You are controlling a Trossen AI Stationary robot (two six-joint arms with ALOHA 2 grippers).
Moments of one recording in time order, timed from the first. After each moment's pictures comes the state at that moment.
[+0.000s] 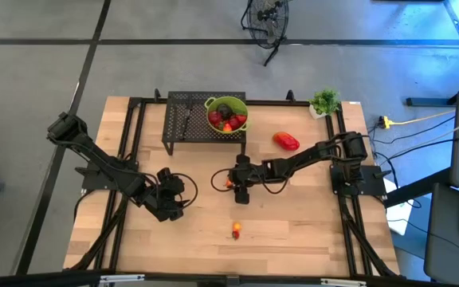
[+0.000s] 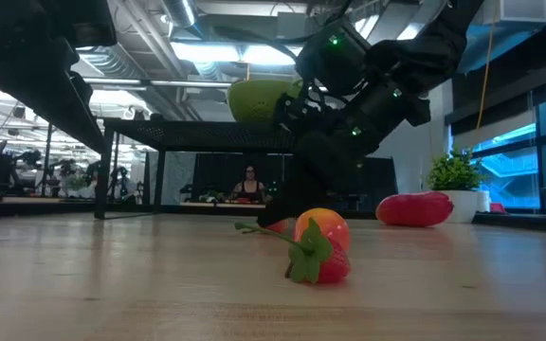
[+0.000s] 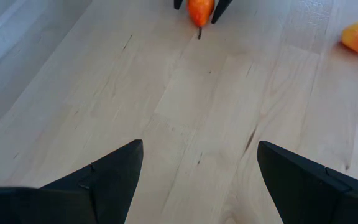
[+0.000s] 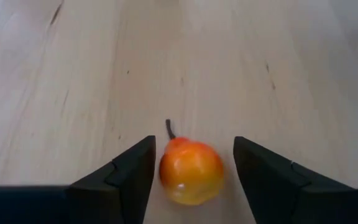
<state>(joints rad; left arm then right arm) -0.60 1.29 0.69 -0.52 -0.59 -0.90 0.10 1.98 0.98 0.23 0.11 0.04</state>
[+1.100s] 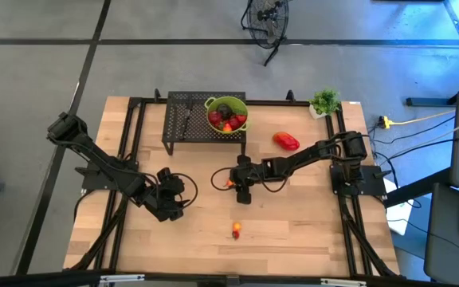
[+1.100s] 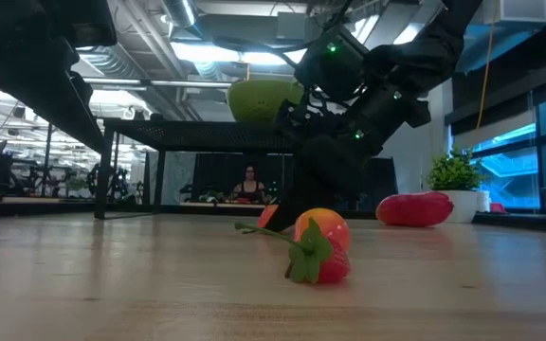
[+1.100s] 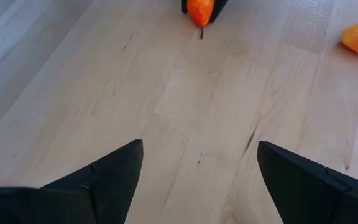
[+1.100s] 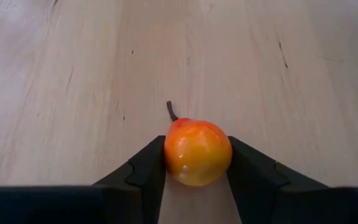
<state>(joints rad) -0.60 1.29 0.69 -0.52 -0.59 -0.91 0.09 1.98 0.98 0.18 0.05 0.06</state>
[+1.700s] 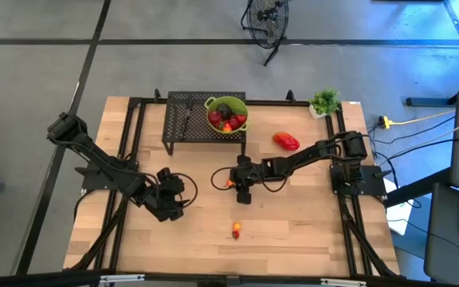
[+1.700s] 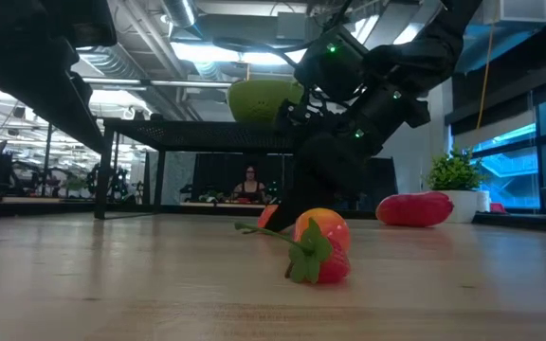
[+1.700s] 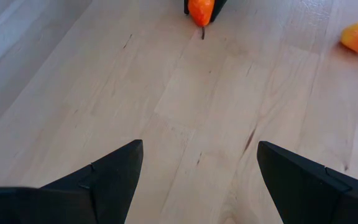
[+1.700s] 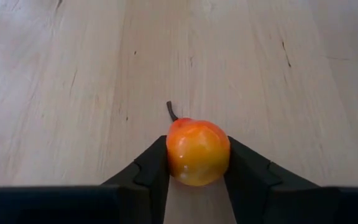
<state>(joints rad) -0.60 1.29 0.69 -0.52 -0.59 -0.91 0.09 1.98 0.98 0.18 0.04 0.07</state>
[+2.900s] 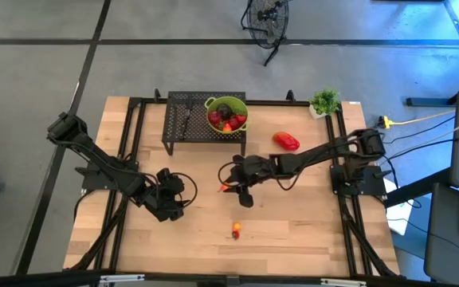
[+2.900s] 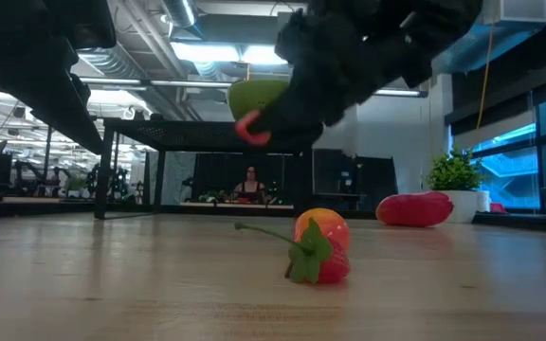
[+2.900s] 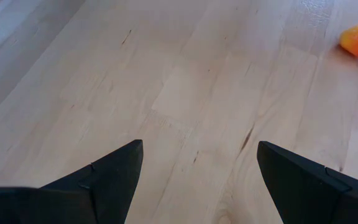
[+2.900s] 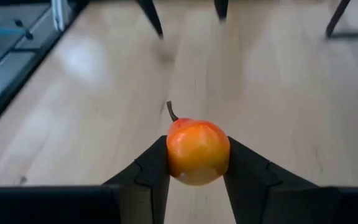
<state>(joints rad) -0.60 1.29 0.69 -0.52 -0.58 -0.94 0.11 1.82 0.98 0.25 -0.12 0.09</state>
